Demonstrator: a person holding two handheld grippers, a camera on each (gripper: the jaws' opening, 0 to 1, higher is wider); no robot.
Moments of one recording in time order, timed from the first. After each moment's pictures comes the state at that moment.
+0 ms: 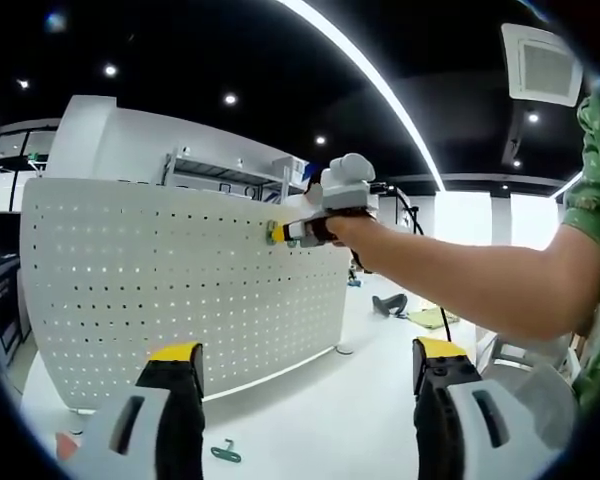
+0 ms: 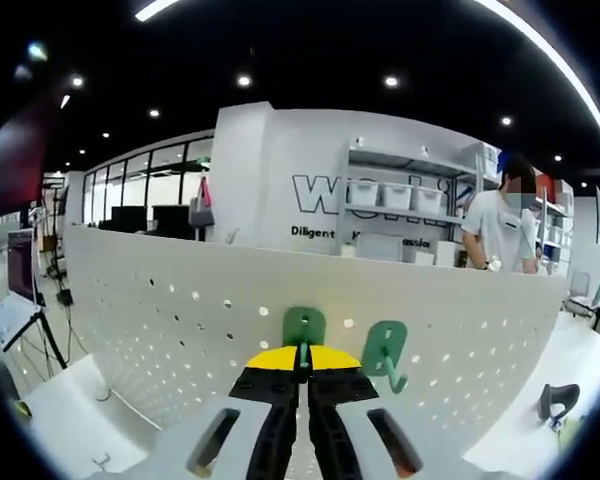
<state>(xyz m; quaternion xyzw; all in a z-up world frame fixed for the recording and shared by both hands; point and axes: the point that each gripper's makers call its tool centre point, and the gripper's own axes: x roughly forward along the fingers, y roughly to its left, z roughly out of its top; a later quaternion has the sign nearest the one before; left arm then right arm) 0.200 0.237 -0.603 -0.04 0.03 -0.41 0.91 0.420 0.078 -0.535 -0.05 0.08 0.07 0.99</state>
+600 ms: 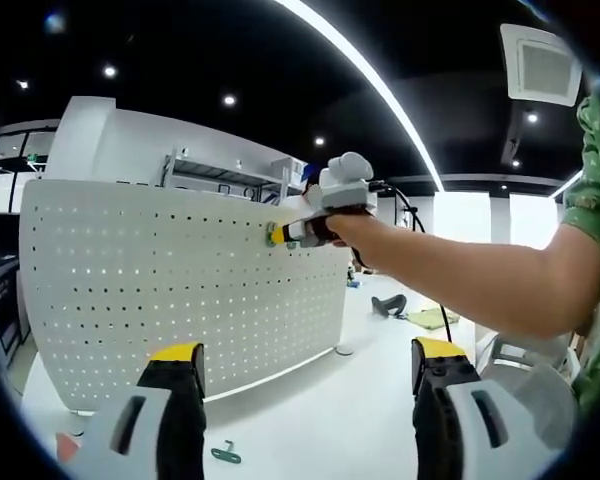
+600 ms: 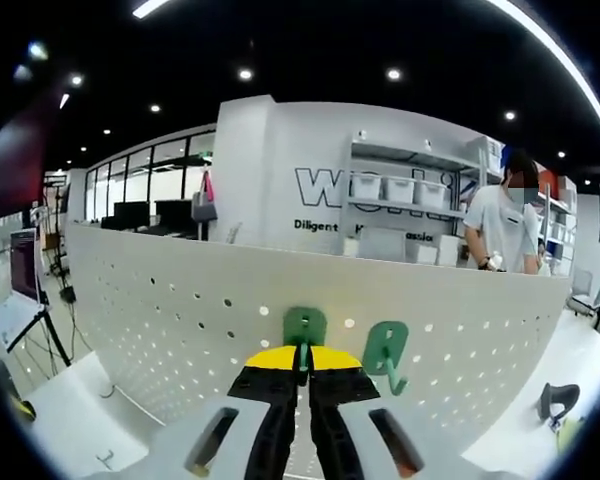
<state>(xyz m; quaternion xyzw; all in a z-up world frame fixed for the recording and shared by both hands) 0.200 0.237 -0.602 -0.04 0.03 -0.41 0.91 0.416 0.078 -0.537 -0.05 0.08 0.08 0.99</state>
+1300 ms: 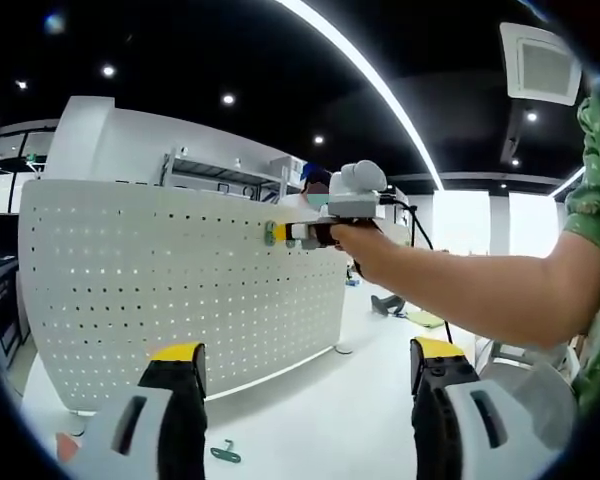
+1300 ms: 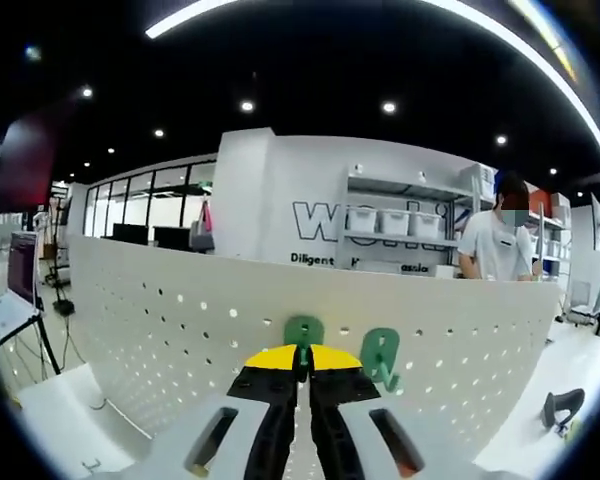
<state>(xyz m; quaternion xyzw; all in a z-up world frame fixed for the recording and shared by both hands) 0.199 0.236 -0.602 -0.04 0.03 -0.41 0.91 0.408 0.078 -0.525 -0.05 0.00 0.07 1.00</state>
